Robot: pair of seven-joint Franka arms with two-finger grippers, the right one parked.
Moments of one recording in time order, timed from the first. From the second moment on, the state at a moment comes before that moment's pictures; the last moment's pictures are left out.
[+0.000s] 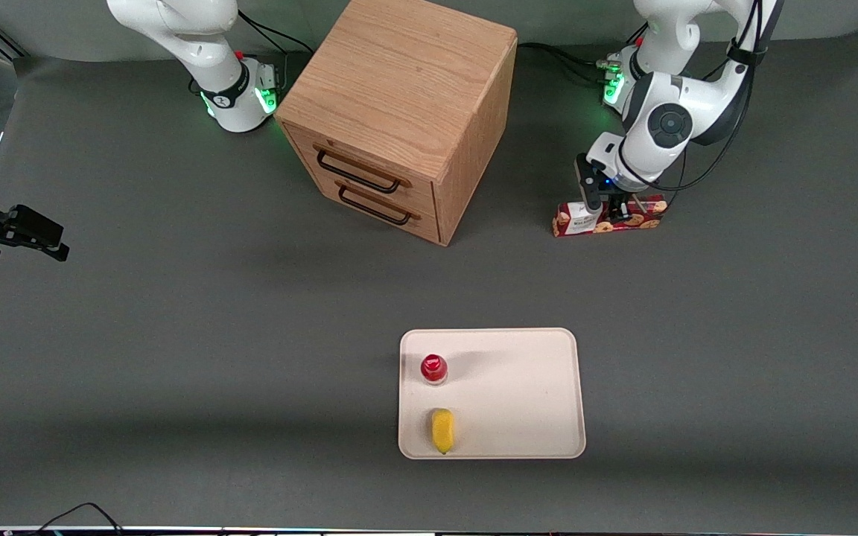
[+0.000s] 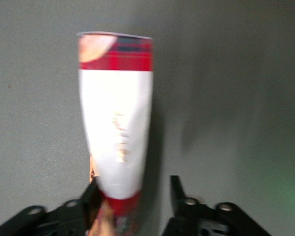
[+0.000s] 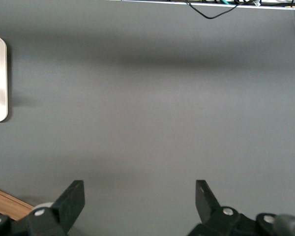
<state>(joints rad) 0.13 -0.04 -0.54 -2.76 -0.14 2.63 1.11</state>
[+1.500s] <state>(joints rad) 0.13 0.08 -0.45 -1.91 -0.15 1.95 0.44</state>
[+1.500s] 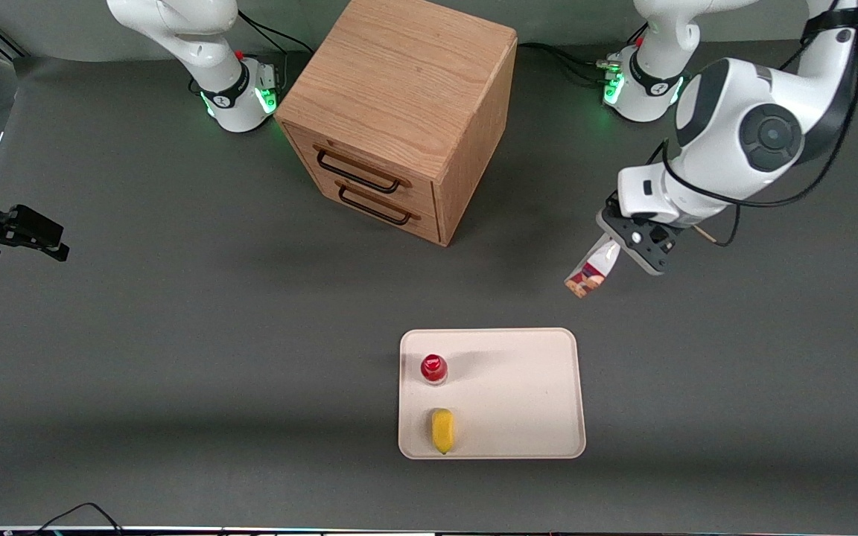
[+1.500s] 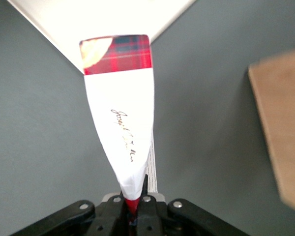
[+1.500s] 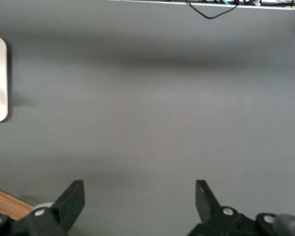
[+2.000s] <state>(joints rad) -0.01 0.58 -0.42 -1.24 0.08 1.82 -0.08</state>
